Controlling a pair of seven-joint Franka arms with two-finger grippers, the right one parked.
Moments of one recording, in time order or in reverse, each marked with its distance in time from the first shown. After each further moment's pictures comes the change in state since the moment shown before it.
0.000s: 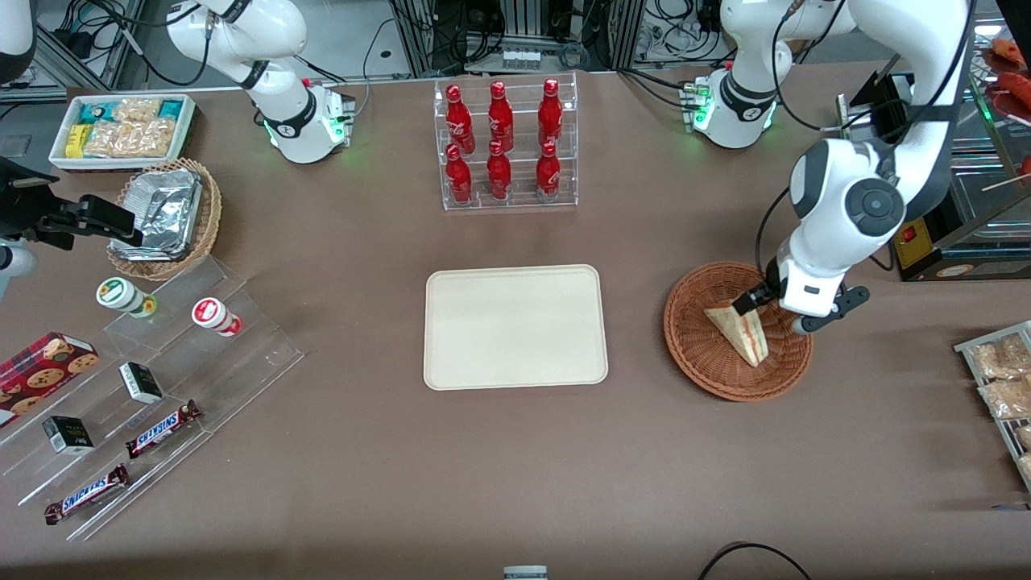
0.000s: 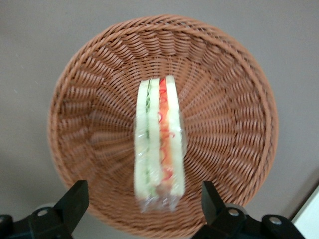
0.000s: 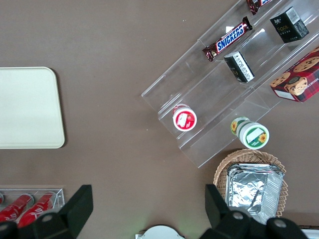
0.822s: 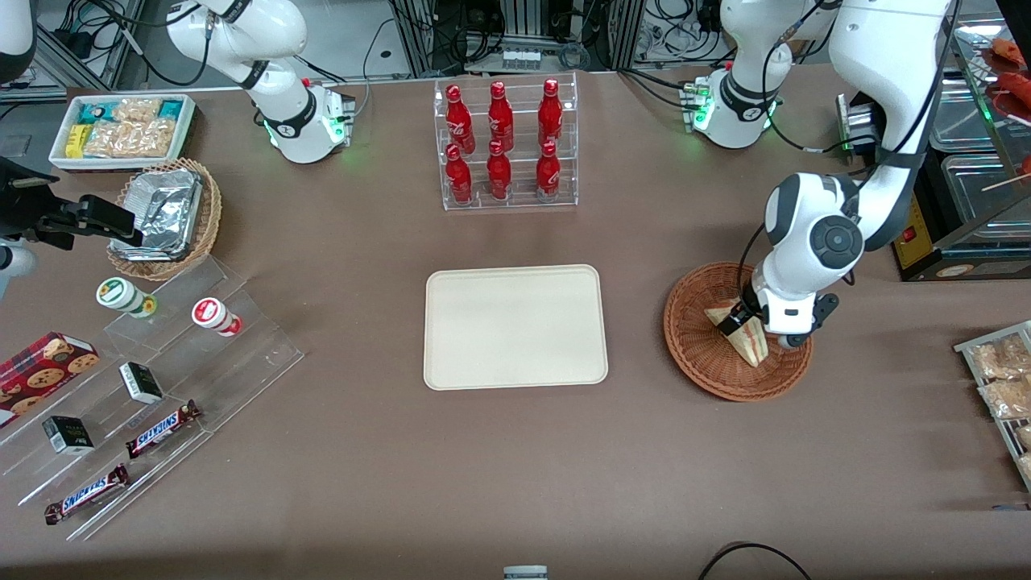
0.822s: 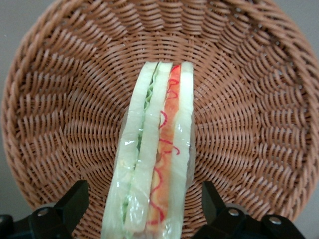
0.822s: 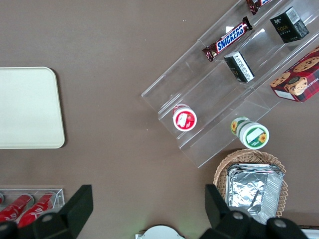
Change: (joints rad) arm -0.010 0.138 -0.003 0.000 0.000 0.082 -0.144
